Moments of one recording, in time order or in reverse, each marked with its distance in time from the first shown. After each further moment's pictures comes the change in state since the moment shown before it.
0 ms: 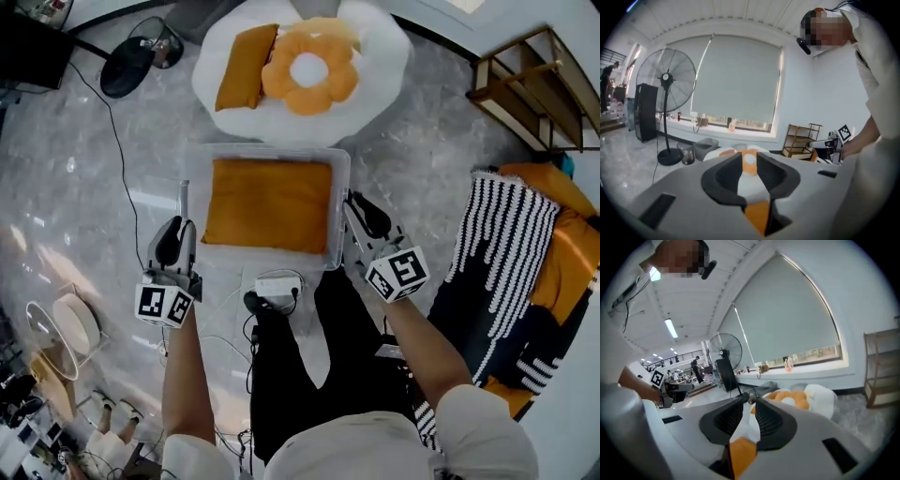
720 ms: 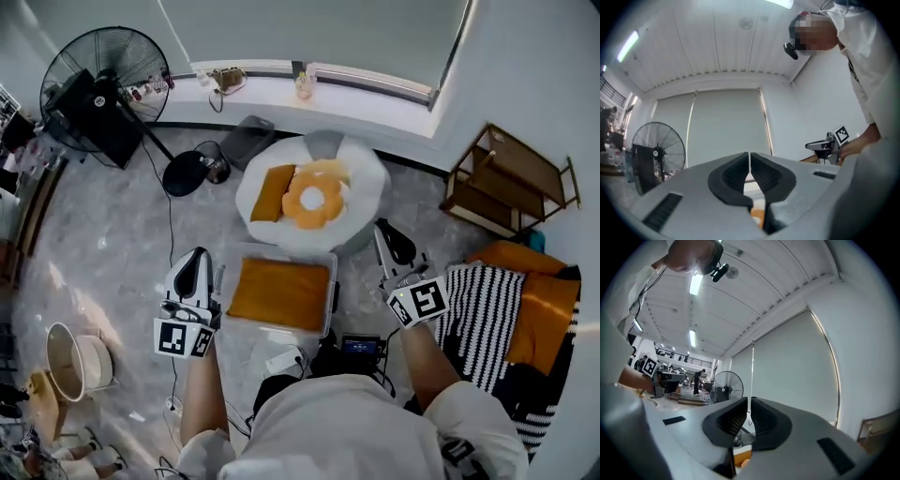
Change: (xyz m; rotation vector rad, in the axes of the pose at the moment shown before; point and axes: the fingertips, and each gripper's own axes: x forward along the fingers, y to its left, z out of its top) left arm -0.159 -0.189 0.358 0.242 -0.466 0.049; right arm -0.202 0.057 0.374 -0.371 -0.383 -0.010
